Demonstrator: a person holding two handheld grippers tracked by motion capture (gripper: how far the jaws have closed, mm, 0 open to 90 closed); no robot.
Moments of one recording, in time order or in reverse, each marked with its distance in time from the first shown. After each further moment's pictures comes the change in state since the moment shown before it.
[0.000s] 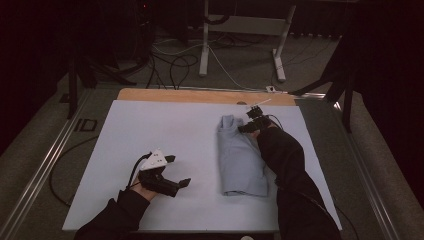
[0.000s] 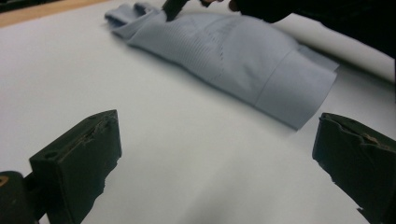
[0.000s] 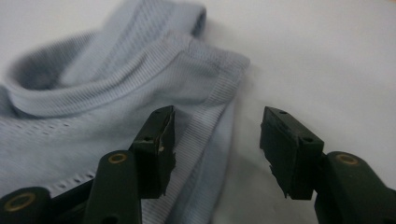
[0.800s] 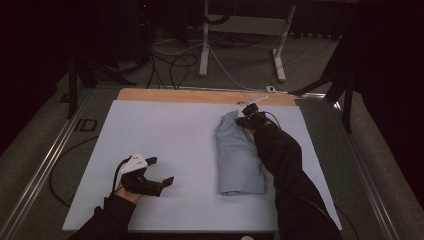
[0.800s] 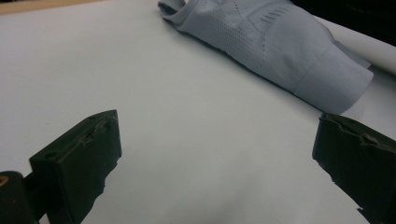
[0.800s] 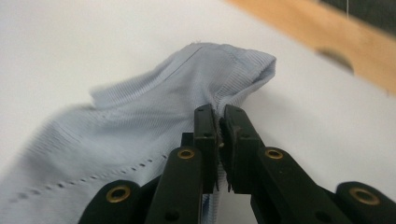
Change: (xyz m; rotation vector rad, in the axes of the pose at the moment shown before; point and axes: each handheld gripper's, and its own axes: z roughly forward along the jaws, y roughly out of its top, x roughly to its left) left arm 0.024 -0.030 -0.027 -0.044 0.100 -0.073; right arm 0.034 0.018 -0.033 -0.141 0.012 -0.142
